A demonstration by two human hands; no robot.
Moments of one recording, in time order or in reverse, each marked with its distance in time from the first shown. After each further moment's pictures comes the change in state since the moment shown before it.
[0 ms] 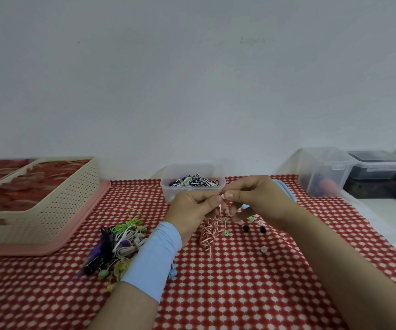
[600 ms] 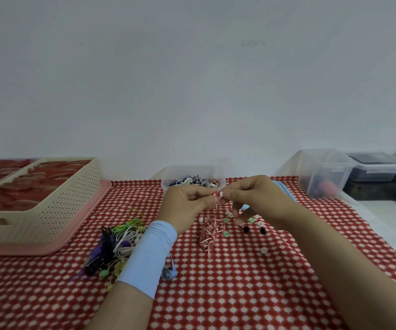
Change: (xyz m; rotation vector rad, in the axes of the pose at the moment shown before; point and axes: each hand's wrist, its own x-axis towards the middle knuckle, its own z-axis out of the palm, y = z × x) left_hand 0.003 0.011 -0.014 0.277 0.105 0.170; right_hand 0.000 -0.007 0.001 -0.056 0.013 0.036
